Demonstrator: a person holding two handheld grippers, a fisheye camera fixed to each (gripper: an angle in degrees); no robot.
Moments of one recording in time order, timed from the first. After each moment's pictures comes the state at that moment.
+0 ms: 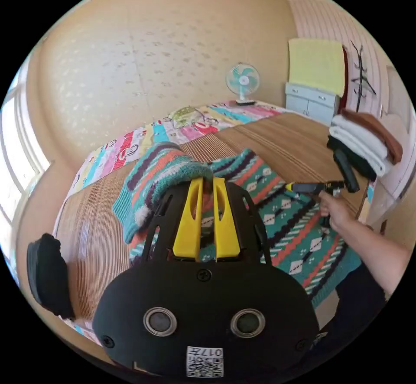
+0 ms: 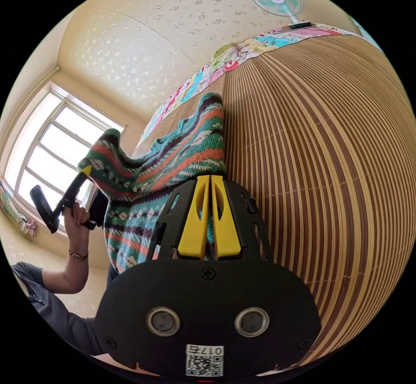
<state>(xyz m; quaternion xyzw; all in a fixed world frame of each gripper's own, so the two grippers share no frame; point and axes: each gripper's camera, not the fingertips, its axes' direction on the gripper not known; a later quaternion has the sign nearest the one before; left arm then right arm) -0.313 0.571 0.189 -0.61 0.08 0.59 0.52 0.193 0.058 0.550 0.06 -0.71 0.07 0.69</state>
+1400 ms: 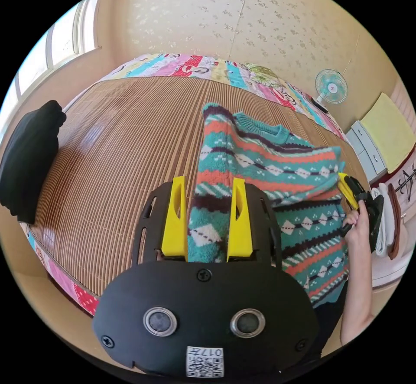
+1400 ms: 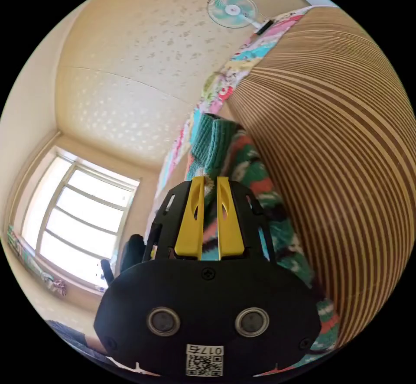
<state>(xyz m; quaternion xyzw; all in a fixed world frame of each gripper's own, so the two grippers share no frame) -0.546 0.529 0.218 -0.67 -0.18 0.37 0.62 0.222 -0.067 0.501 0.06 -0.76 0.22 0.60</state>
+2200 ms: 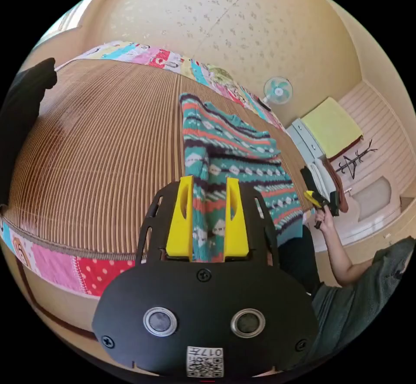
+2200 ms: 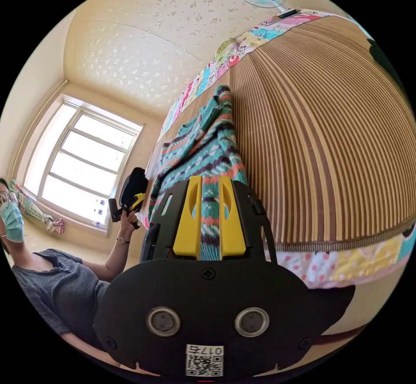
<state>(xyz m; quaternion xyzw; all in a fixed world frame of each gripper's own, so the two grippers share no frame) -0.454 0.194 0.197 -0.79 -0.01 0.24 0.57 0.395 0.066 0.476 0.00 -0.75 0.07 0.66</state>
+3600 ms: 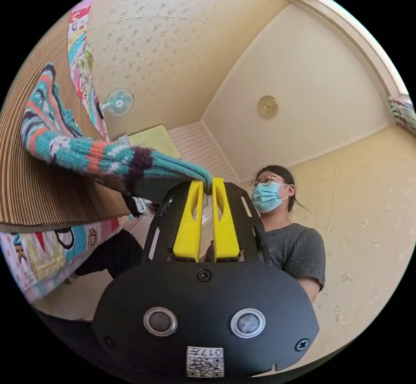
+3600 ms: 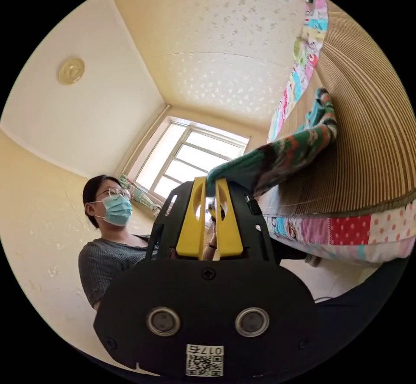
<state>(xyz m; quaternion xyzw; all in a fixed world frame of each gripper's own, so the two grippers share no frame) -0.332 -0.262 0.321 -0.65 0.46 -0.29 0.54 0.644 0.110 0.398 0.16 -0.95 0.04 0.26</state>
